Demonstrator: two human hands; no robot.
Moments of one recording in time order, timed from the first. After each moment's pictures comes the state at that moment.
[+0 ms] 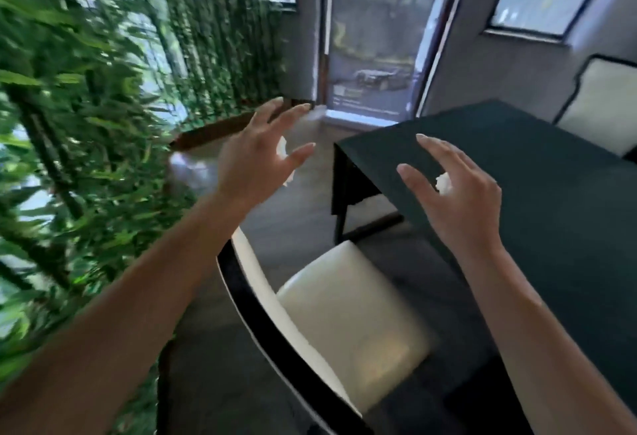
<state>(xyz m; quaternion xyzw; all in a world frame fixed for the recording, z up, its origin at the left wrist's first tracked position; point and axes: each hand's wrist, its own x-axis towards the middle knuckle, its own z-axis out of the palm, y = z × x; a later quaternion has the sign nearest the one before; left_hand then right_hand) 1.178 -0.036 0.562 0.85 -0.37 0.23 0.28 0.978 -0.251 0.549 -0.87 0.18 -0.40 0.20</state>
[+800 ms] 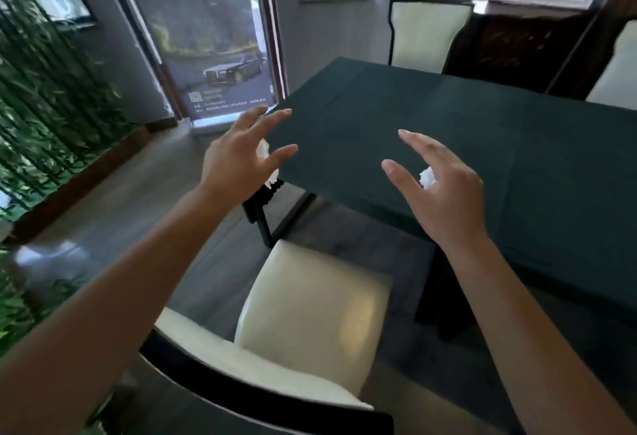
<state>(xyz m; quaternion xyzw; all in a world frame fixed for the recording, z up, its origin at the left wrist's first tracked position) 1.185 -0.166 0.563 0.74 -0.60 0.08 0.29 0.894 -0.247 0.538 -0.79 0.41 -0.43 0.14</state>
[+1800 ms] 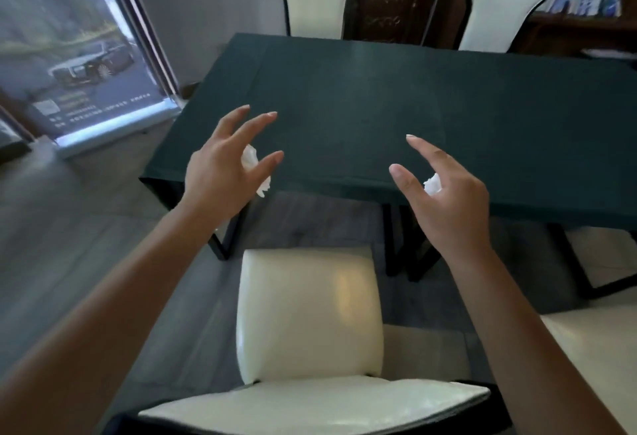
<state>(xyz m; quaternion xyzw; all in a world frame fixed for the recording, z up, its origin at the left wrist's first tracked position) 1.291 -0.216 0.531 0.63 -0.70 -0.05 0.33 0.986 -0.195 0.515 -0.66 0.60 -0.44 0.09</state>
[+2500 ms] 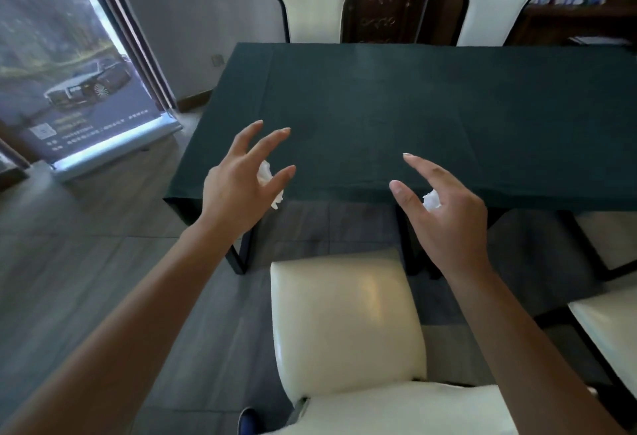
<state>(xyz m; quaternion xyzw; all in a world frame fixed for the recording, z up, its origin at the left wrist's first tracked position) 1.388 -0.241 0.512 0.61 -0.72 -0.06 0.32 1.105 -0.189 0.496 -0.64 0.62 -0.44 0.09</state>
